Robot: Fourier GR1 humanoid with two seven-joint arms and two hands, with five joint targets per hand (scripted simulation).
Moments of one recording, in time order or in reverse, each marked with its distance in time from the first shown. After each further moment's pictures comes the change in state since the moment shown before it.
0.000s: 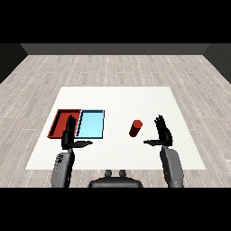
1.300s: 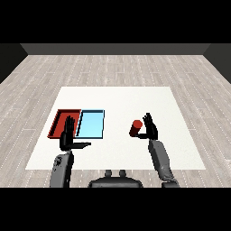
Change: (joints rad) left arm 0.030 -0.002 0.000 -0.051 0.028 -0.009 0.026; right arm -0.236 0.076 0.005 0.407 -0.038 -0.042 -0.114
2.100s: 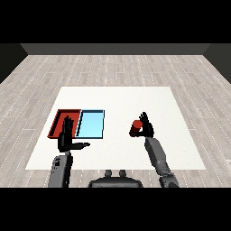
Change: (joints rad) left arm 0.022 0.000 0.007 -0.042 0.019 -0.007 0.020; right arm -0.101 0.013 0.006 0.165 -0.012 -0.017 -0.056
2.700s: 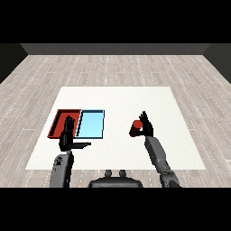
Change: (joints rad) left arm -0.018 -0.003 -0.005 0.032 -0.021 0.009 -0.020; right arm -0.036 -0.012 -0.001 0.062 -0.006 -0.007 -0.012
